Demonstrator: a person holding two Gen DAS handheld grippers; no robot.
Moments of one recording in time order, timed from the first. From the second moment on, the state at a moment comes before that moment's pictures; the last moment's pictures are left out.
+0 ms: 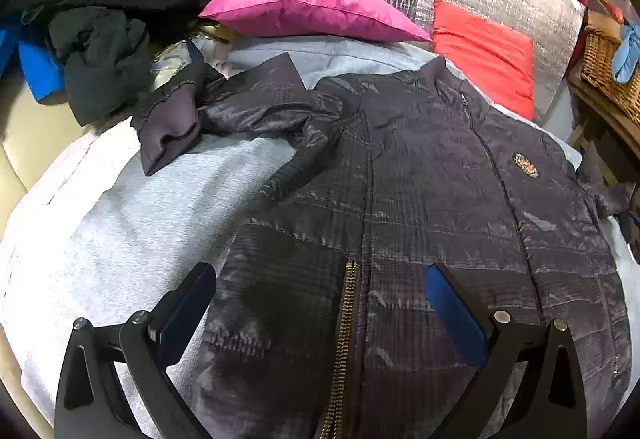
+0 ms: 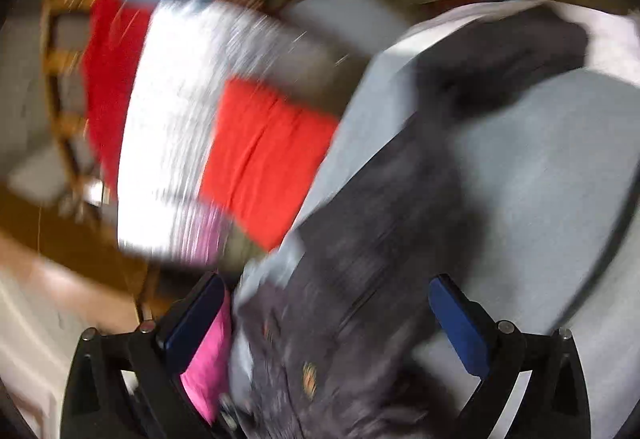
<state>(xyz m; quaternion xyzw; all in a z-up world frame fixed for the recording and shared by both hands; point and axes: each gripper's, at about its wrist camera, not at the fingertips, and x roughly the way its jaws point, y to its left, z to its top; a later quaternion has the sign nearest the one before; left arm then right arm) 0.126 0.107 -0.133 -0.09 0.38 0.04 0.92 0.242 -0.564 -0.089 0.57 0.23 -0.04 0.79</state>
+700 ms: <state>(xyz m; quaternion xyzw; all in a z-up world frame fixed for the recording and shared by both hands) 0.126 0.117 -0.140 -0.12 0.37 0.04 0.92 0.330 -0.557 -0.007 0.30 0.29 -0.14 0.90</state>
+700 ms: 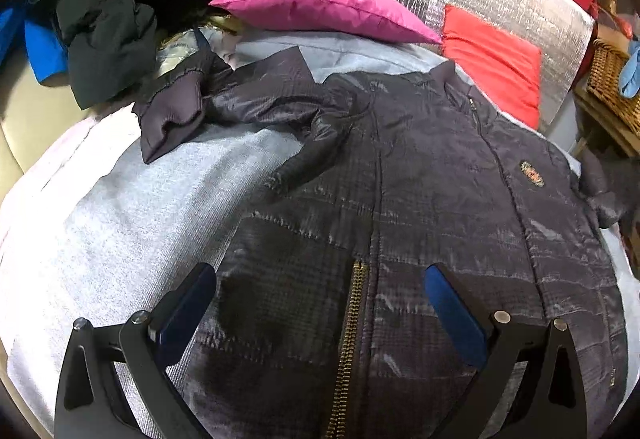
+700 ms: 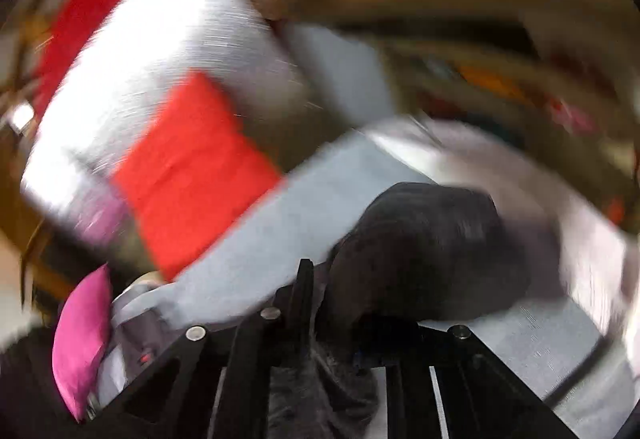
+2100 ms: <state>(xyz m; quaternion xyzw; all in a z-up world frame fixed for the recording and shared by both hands) 0.113 0.143 -0.124 -0.19 0.35 0.02 0.92 0.402 -0.311 -0.131 0.50 0.41 0.07 0.76</state>
